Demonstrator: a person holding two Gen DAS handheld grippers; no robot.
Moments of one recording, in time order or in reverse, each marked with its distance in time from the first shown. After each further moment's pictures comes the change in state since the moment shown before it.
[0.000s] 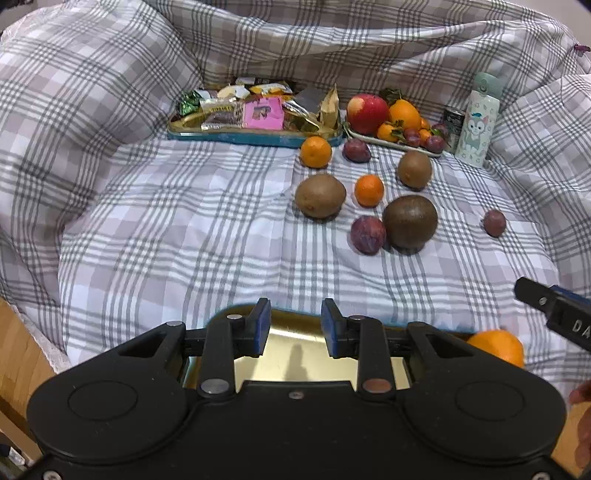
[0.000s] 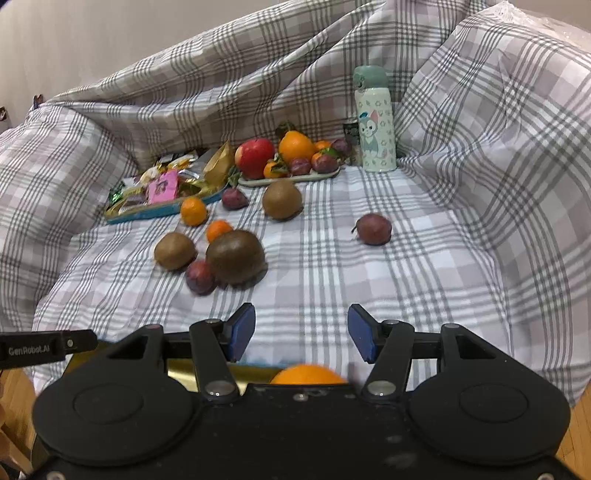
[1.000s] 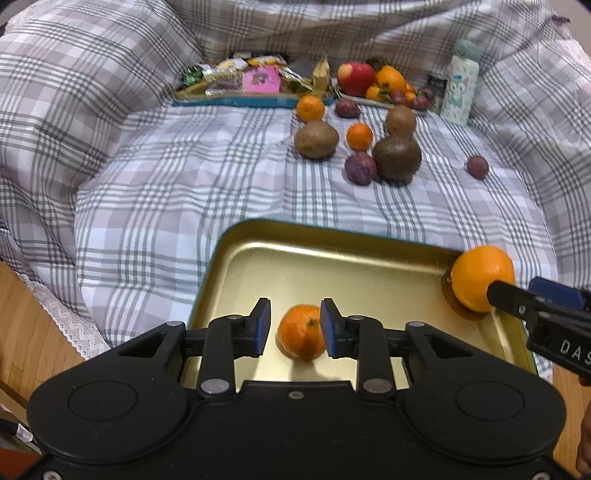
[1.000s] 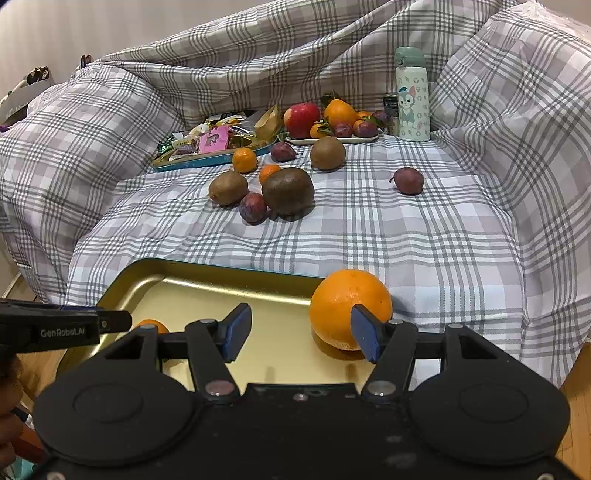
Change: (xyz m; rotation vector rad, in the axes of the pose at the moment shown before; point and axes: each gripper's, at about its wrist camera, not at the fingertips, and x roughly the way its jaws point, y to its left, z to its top) left arm -0.035 0.007 -0.055 0.030 0.046 -0.014; right arm -0.050 0.024 -0.056 -0.090 0.082 0.098
